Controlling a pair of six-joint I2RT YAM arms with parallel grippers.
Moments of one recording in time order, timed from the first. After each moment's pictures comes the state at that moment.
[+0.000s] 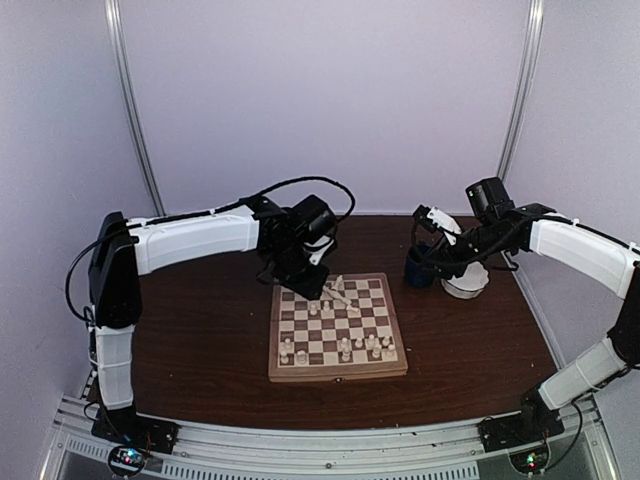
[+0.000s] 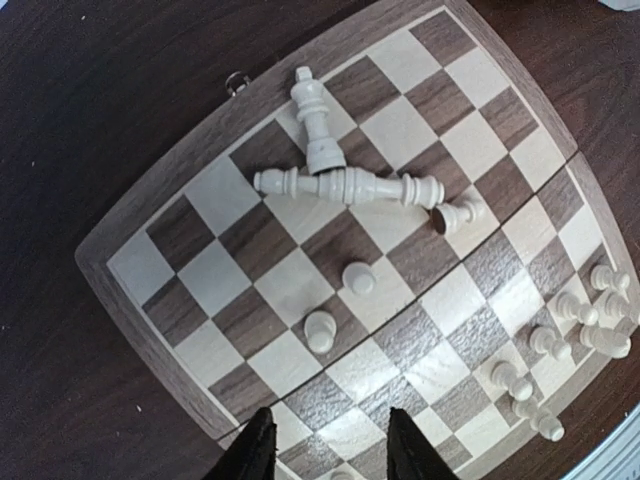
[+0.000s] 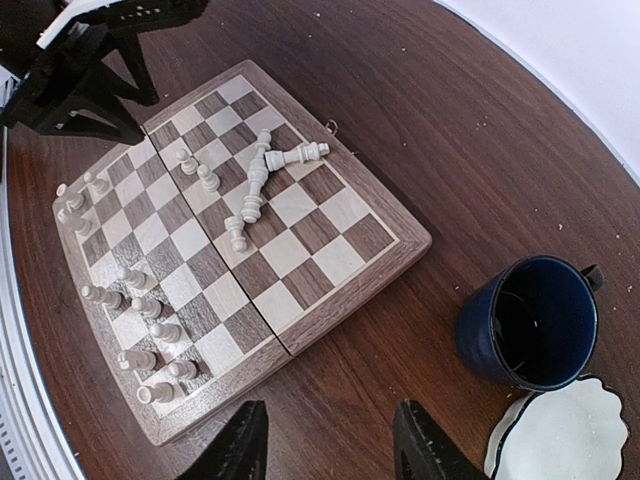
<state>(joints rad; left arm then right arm) -0.91 2.02 1.77 -0.93 -0.08 -0.27 0.35 1.40 1.14 -0.61 -0.45 -0.42</state>
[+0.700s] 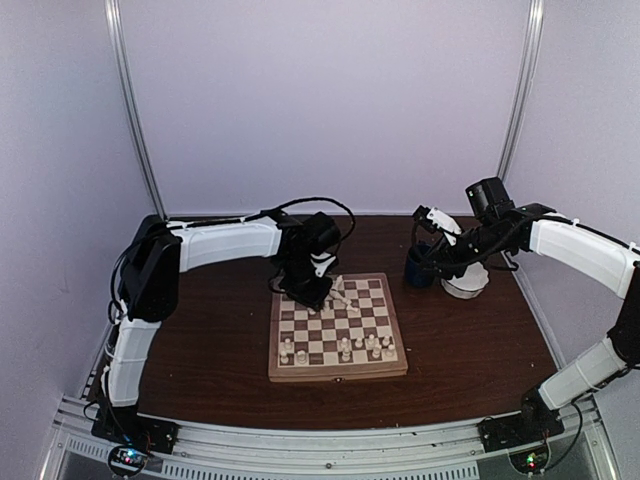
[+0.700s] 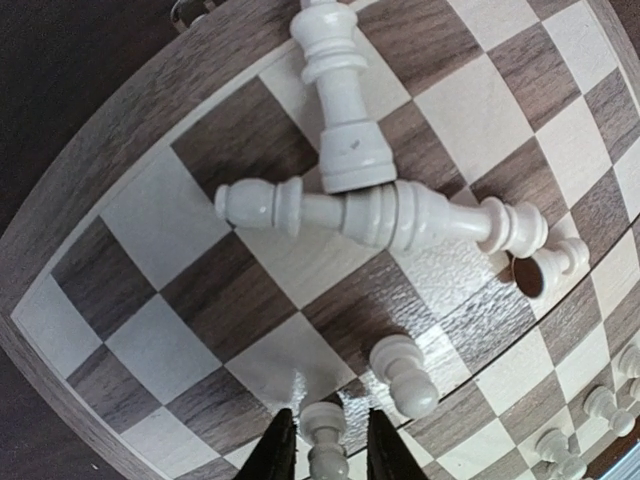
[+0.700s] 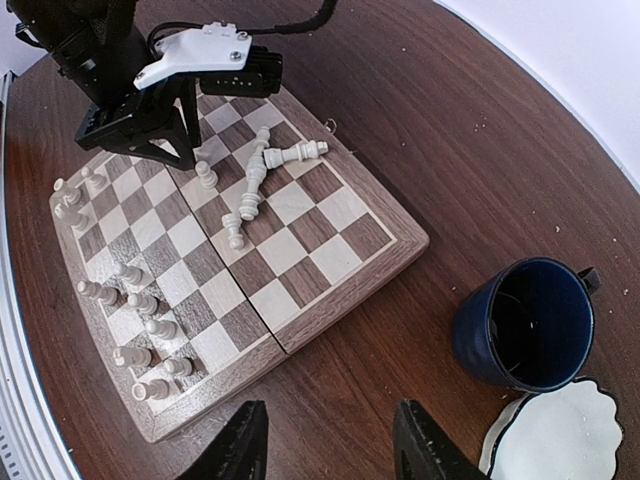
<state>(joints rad) -0.85 2.25 1.90 -0.95 0.04 -0.28 0.35 1.40 1.14 -0.61 -0.45 -0.44</state>
